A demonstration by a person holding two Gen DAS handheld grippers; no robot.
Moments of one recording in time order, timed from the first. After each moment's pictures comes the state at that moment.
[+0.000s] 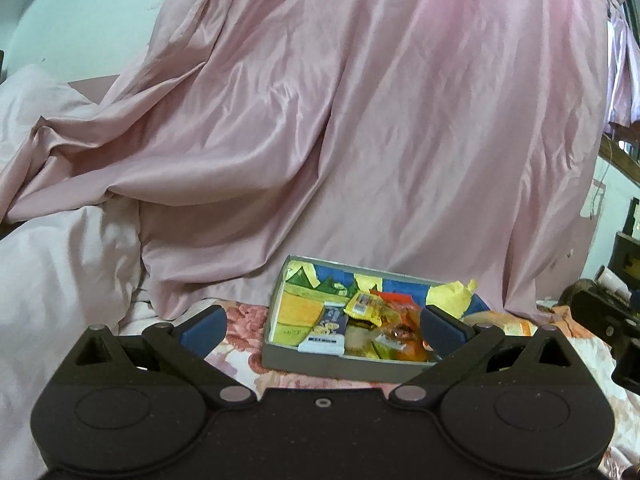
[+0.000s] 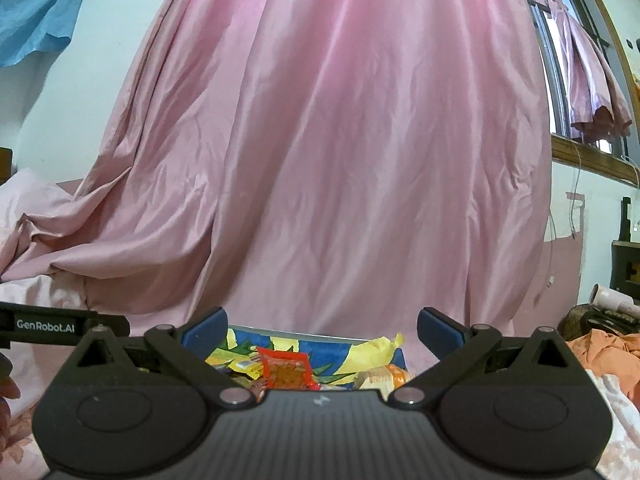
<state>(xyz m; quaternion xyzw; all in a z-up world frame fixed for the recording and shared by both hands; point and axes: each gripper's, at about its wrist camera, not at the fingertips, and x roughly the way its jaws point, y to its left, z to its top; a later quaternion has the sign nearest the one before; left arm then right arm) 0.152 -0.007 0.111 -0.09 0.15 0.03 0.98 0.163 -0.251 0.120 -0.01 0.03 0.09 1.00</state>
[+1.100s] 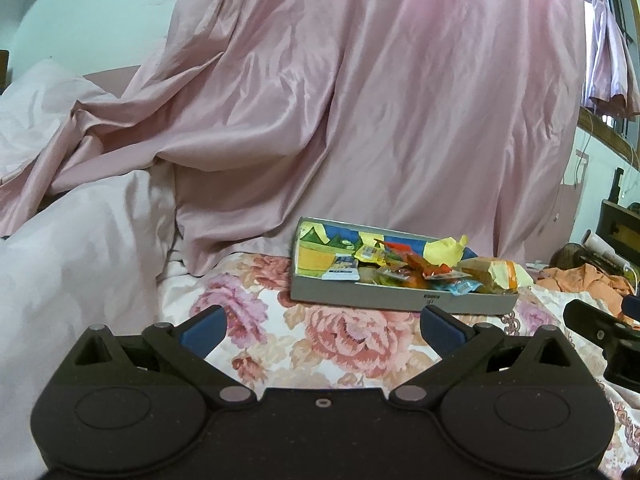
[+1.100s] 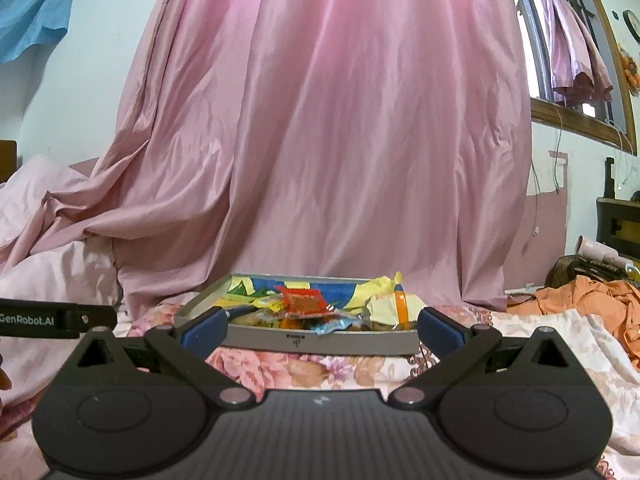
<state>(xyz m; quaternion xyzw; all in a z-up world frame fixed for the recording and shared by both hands) 0.064 0.011 0.088 -0.07 0.18 0.02 0.98 0.083 -0.250 0.090 0.01 0.09 0.09 0.99</state>
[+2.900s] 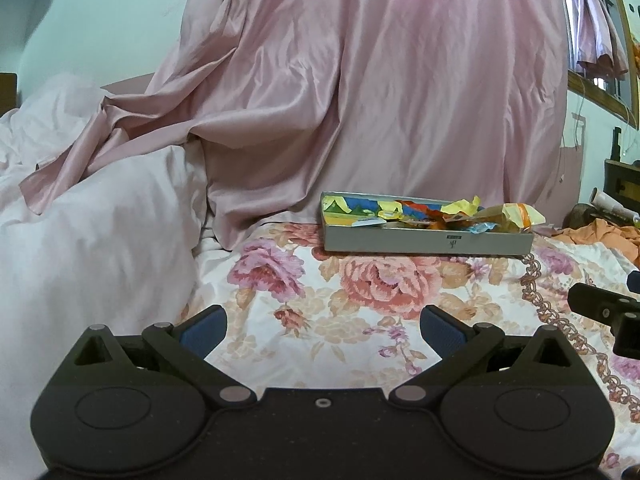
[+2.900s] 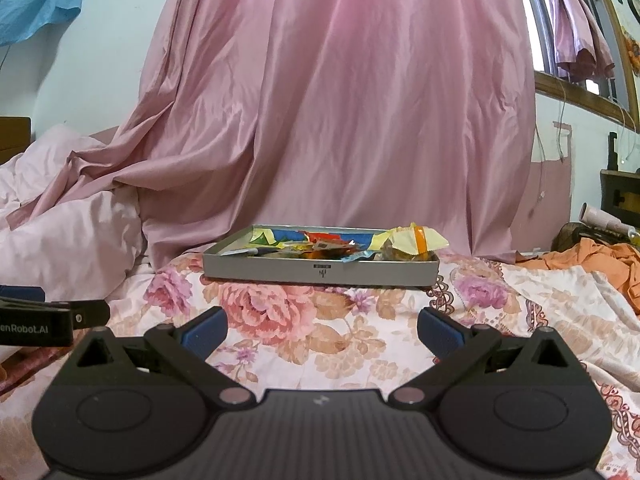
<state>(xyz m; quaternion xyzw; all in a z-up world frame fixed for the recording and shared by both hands) 0.011 0.024 0.034 -0.02 0.17 0.03 0.99 0.039 -0.229 0.044 0.01 0.12 0.10 0.99</state>
